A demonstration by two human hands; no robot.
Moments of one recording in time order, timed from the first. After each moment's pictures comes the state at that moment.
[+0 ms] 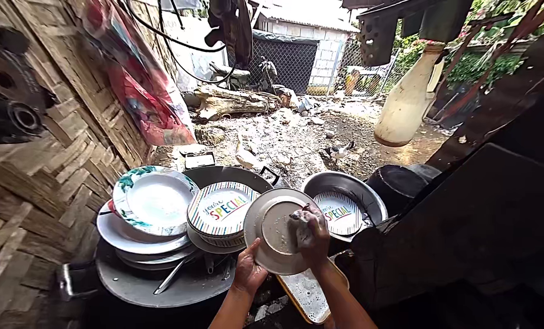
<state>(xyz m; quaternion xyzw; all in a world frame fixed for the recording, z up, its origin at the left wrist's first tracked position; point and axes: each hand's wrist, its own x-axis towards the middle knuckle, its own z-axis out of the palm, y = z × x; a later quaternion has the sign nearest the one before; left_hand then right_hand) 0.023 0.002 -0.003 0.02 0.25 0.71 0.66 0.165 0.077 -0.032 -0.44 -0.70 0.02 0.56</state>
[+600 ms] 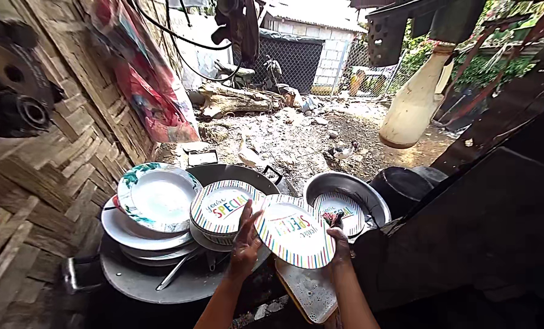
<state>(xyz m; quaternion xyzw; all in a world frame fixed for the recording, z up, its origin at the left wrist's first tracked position) -0.015 0.020 -0.009 0.59 0.34 0.66 0.30 0.218 0.084 -0.044 -0.21 -0.21 0.69 0.66</state>
